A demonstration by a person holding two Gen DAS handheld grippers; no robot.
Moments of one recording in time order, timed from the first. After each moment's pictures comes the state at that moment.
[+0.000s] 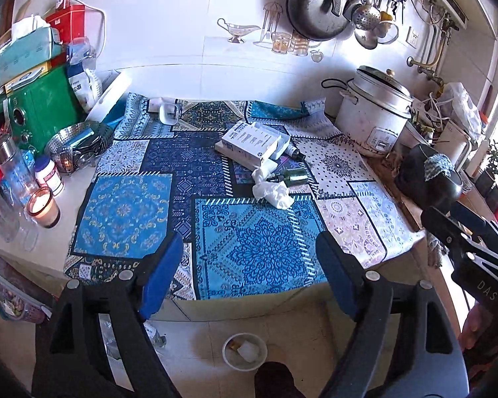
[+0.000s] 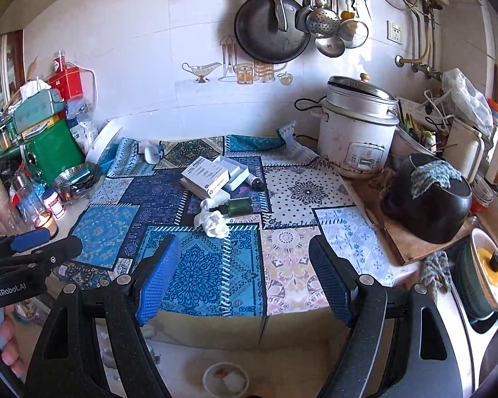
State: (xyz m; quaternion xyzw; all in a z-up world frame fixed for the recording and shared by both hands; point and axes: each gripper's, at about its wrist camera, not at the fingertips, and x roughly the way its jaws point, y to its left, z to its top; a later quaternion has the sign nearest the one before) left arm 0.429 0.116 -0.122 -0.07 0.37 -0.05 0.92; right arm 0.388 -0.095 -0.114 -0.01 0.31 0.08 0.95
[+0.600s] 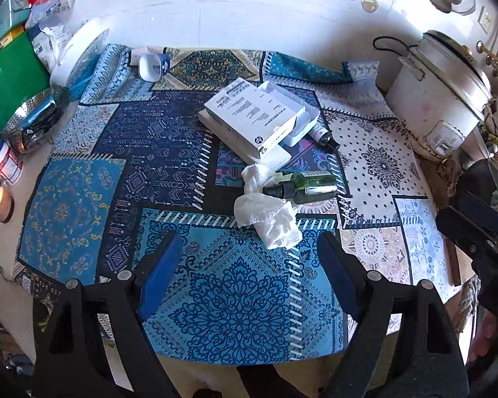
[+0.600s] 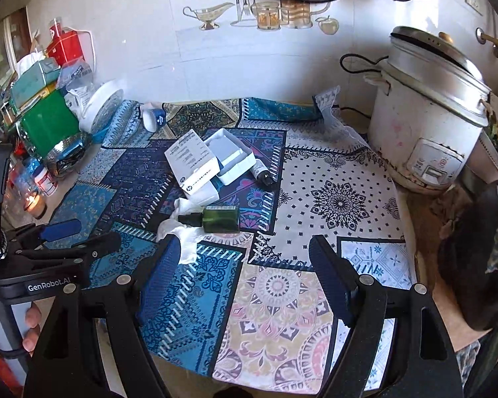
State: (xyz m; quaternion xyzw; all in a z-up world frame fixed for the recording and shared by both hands) left arm 0.604 0.043 -0.213 -0.10 0.48 0.03 0.87; right arm 0.571 -0.153 -0.170 -0.04 0.41 0.20 0.89
